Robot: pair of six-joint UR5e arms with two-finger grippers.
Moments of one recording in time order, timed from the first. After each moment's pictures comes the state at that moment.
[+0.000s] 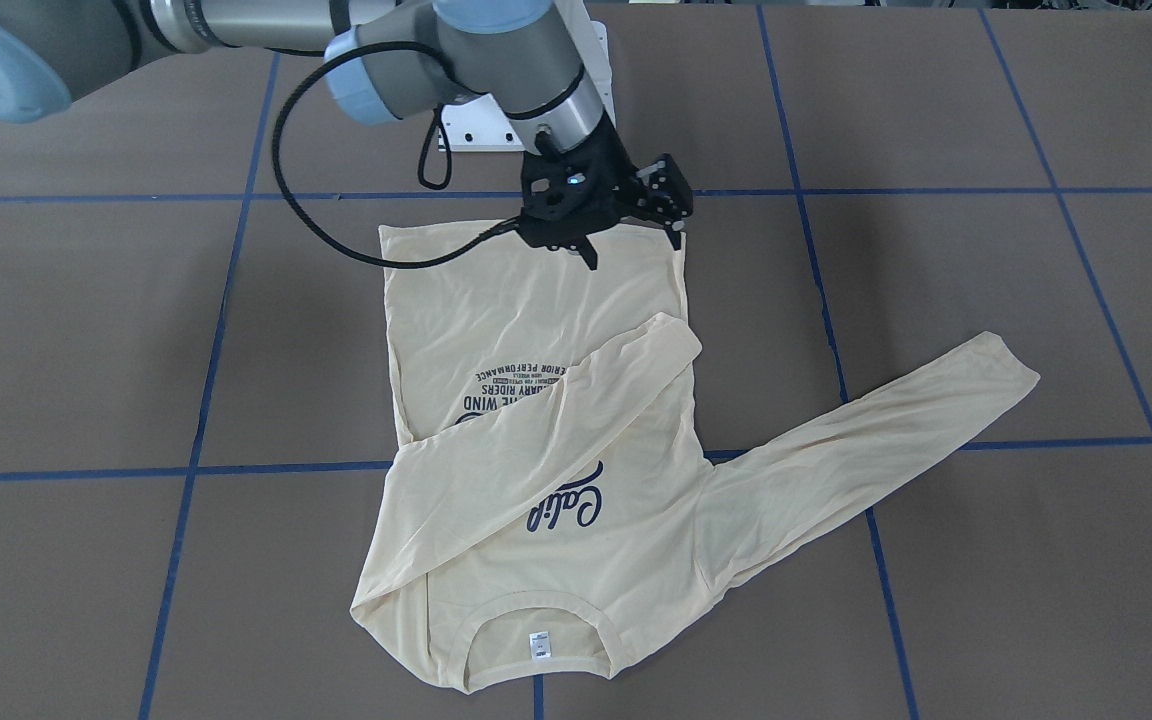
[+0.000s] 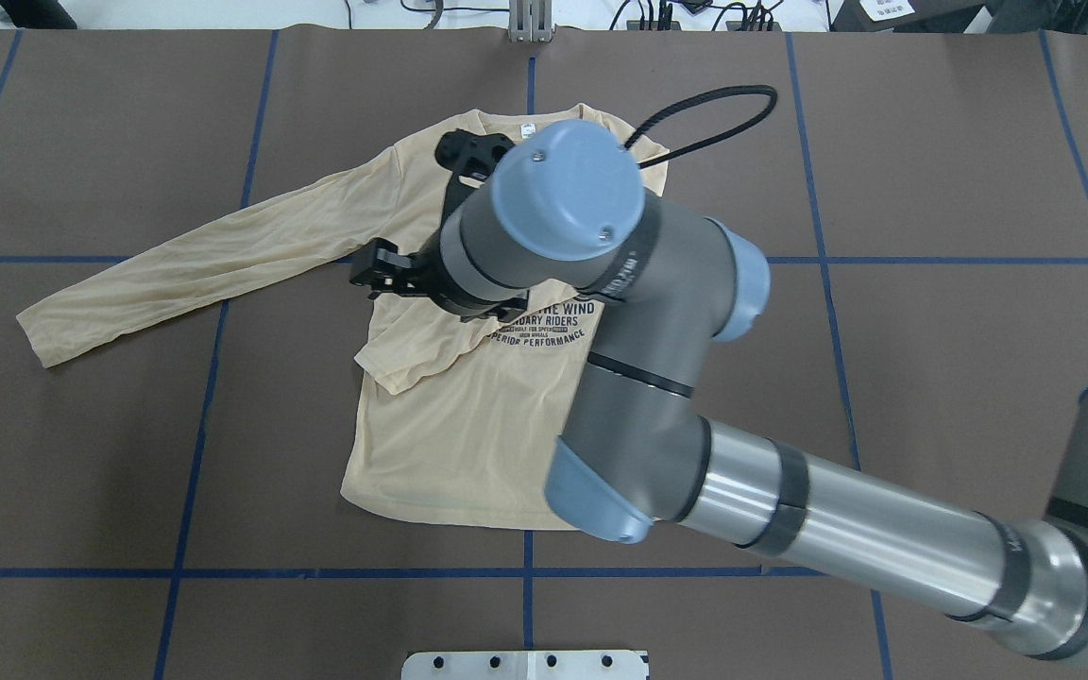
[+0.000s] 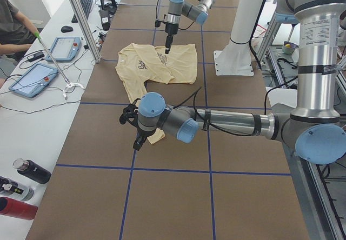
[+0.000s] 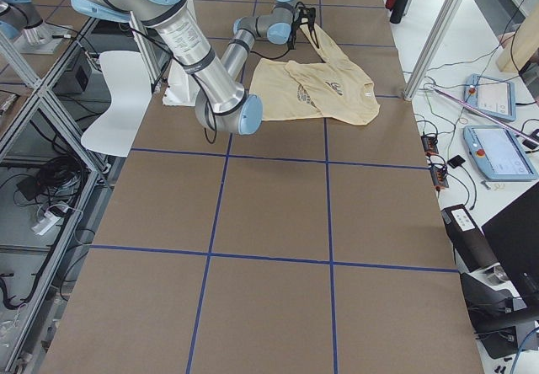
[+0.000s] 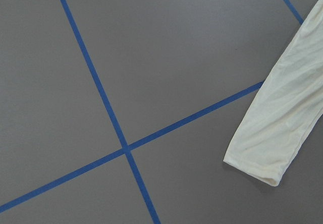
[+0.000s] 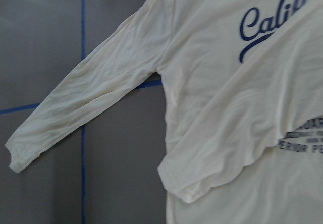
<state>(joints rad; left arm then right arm) -1.37 -1.54 -1.59 -2.19 -2.37 -0.22 0.54 -0.79 1.70 -1.24 1.91 1.48</state>
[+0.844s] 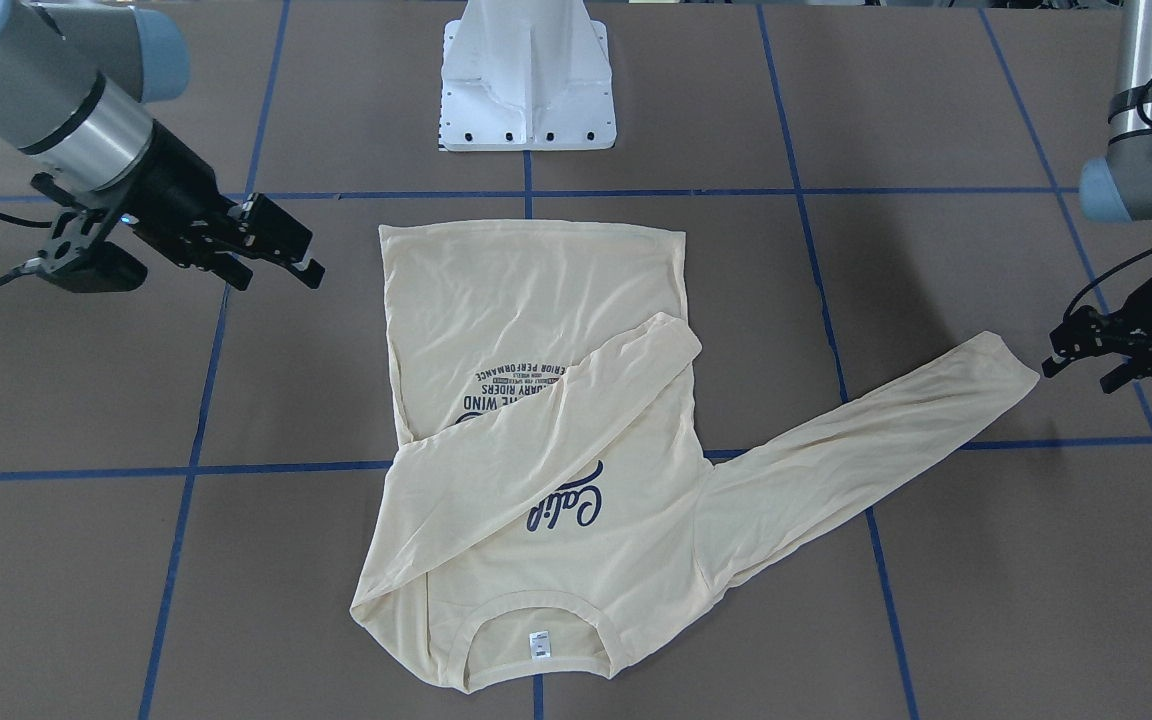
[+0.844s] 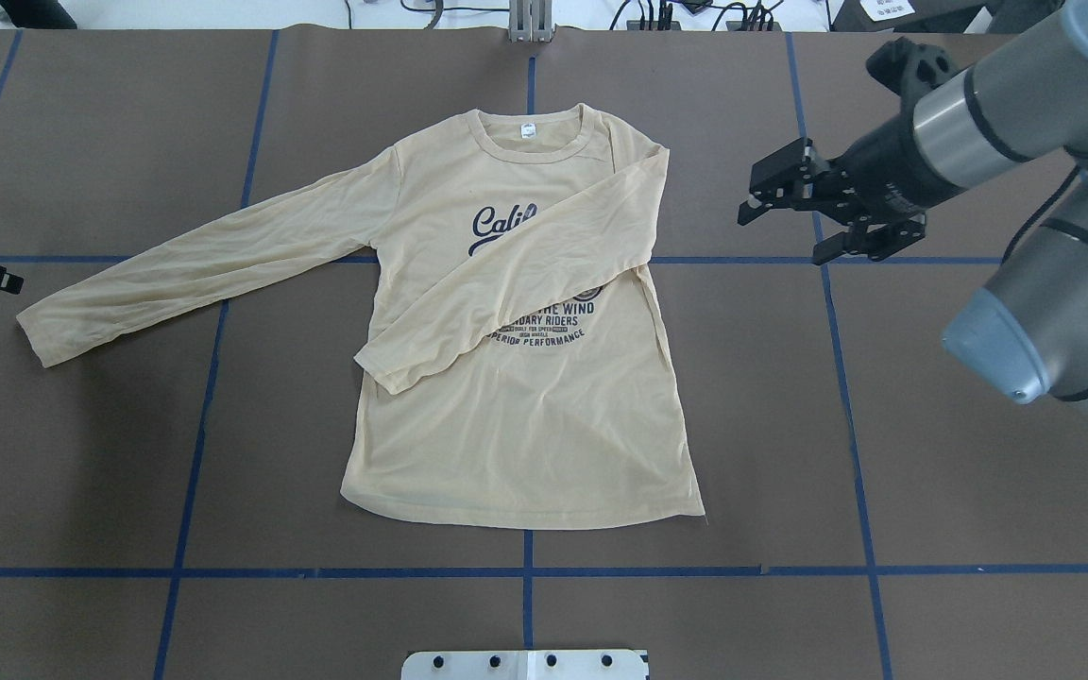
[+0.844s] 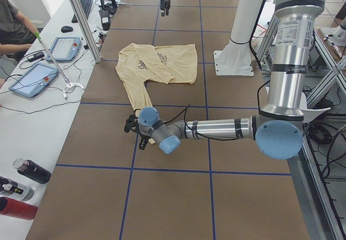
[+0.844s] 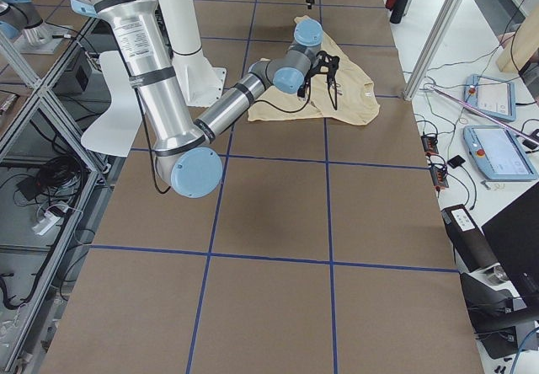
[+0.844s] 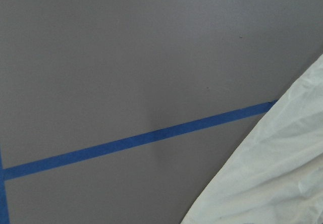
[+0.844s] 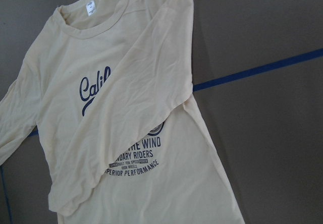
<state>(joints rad) -1.16 -1.65 -1.31 -2.44 -2.31 -0.51 0.96 -1.25 1.91 -1.23 2.36 1.37</state>
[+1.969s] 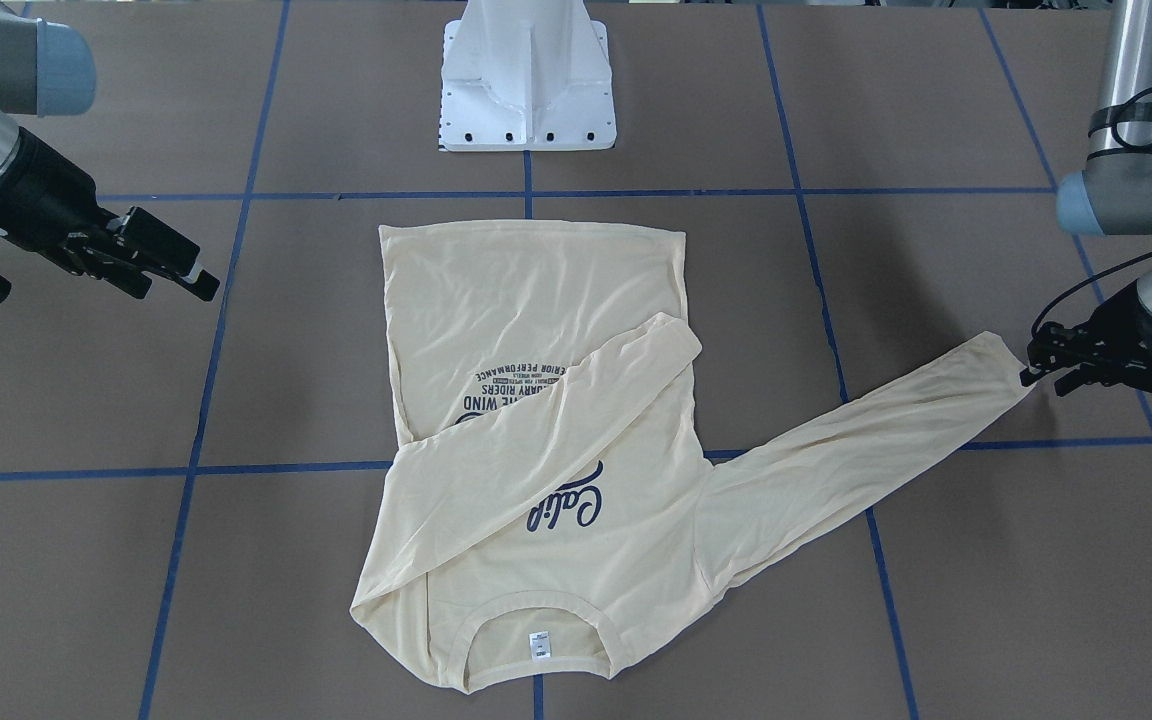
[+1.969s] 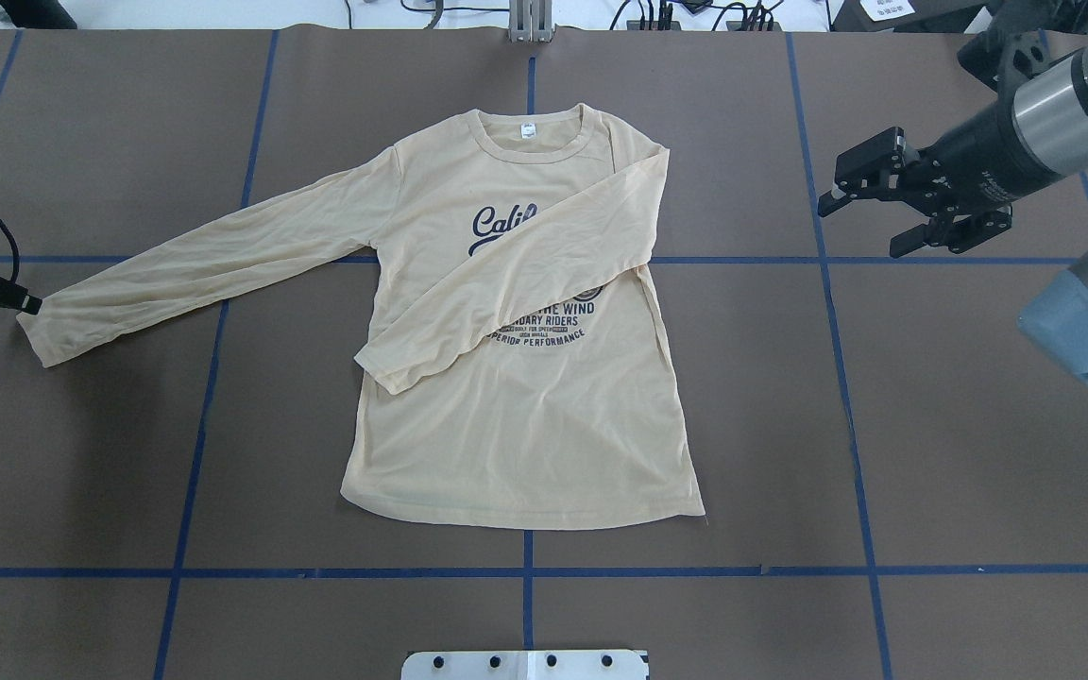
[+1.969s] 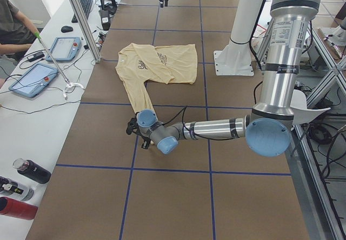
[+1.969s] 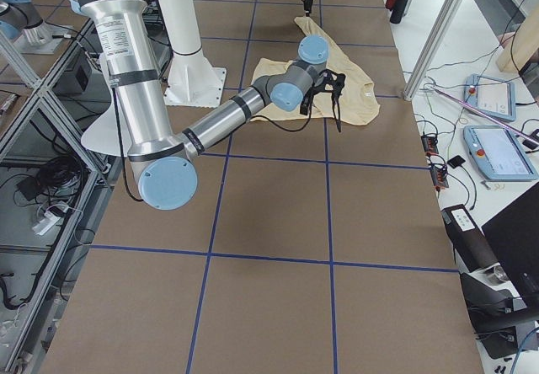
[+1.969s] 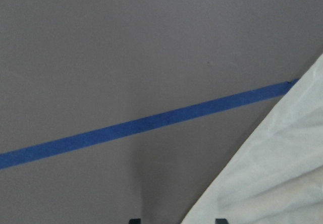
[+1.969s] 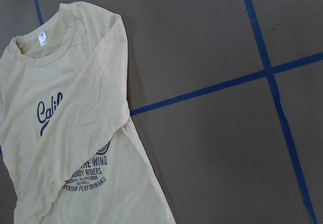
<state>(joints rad) -1.11 -1.67 -1.26 -2.44 -2.31 -0.52 1.03 -1.32 1.91 -1.23 2.42 1.30</state>
